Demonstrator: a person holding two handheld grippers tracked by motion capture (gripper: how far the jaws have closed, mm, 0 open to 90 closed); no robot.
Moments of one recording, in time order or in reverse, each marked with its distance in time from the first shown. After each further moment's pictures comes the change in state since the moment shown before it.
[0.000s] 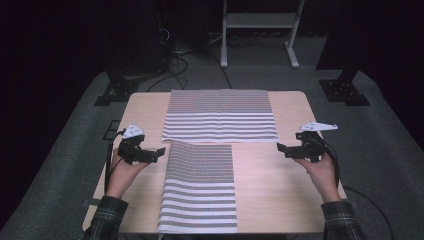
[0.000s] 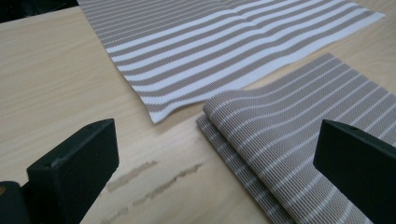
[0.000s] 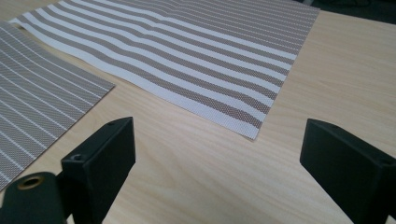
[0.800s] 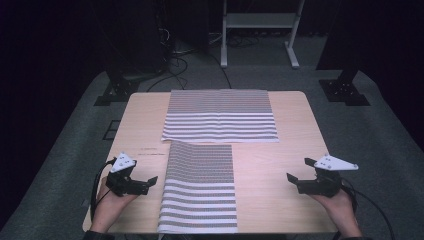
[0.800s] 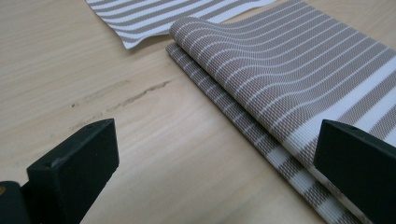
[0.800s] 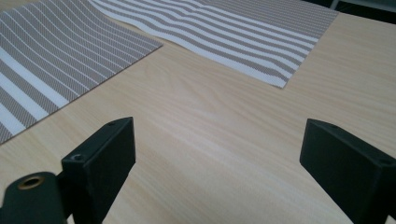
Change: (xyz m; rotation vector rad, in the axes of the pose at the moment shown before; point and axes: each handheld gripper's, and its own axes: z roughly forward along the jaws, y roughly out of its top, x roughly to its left) left arm -0.028 -0.064 -0.045 0.026 -0.013 0.034; right arm 0.022 -0.080 -0.052 -0.093 0.054 -0.104
